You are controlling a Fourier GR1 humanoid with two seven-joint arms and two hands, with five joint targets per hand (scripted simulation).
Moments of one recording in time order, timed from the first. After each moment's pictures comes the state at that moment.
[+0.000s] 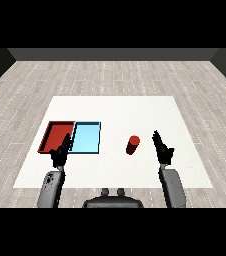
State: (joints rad) left arm 0.03 0.11 0.02 -1.56 0.01 0.00 0.01; right arm -0.01 -0.10 0.00 -1.56 0.00 0.00 -0.01
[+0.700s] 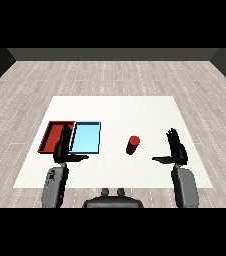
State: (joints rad) left arm -0.04 0.05 0.03 -1.63 0.04 -0.02 -0.28; right arm -0.02 -0.20 -0.18 -1.49 -0.15 0.20 -0.31
